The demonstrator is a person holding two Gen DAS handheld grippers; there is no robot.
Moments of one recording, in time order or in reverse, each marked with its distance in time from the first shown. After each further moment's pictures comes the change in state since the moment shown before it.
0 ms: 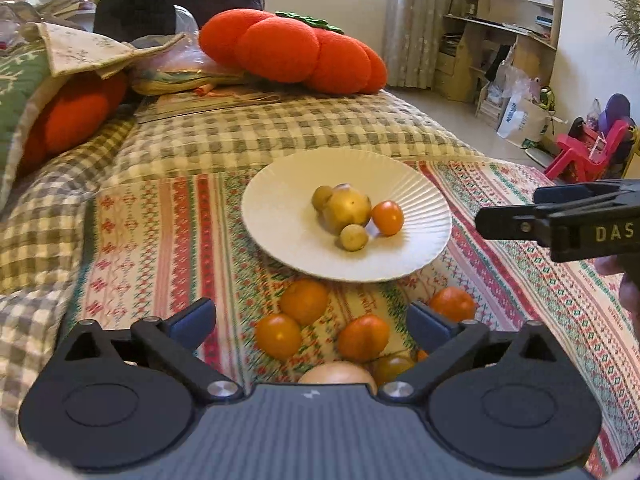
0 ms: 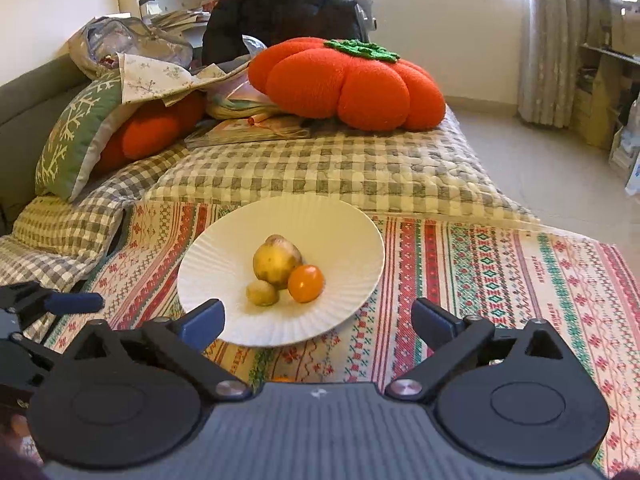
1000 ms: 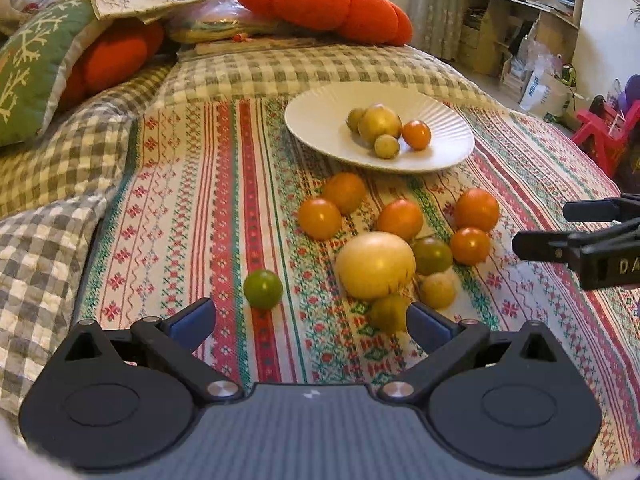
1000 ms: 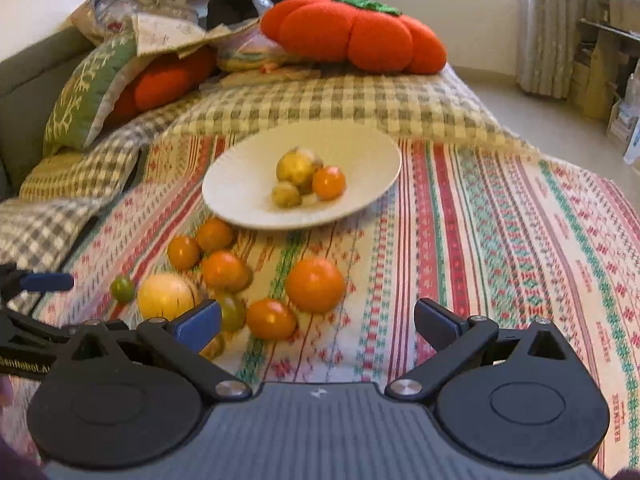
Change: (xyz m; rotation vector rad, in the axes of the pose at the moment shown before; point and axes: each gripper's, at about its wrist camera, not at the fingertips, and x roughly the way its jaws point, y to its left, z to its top) left arm -0.018 0.015 -0.063 -0.031 0.094 0.055; right arm -0.014 0.020 -0.064 -0.002 0.097 -0.002
